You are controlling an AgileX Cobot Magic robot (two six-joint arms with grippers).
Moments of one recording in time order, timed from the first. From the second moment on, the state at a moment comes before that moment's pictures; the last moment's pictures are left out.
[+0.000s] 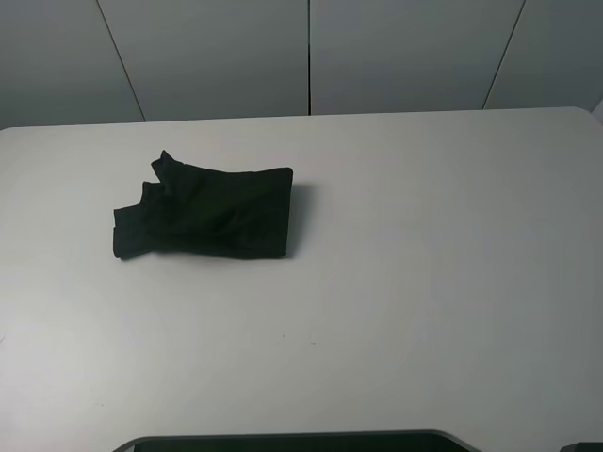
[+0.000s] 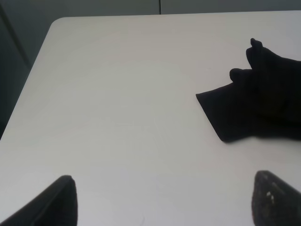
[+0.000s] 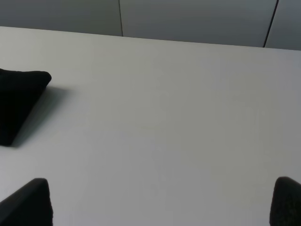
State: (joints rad) left arm -0.02 0.00 -0.51 0.10 1.09 -0.07; right arm -0.09 0.01 -0.51 0.28 1.11 -0.24
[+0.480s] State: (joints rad) left arm -0.02 0.00 -0.51 0.10 1.09 -0.07; right arm -0.09 0.01 -0.51 0.28 1.11 -0.24
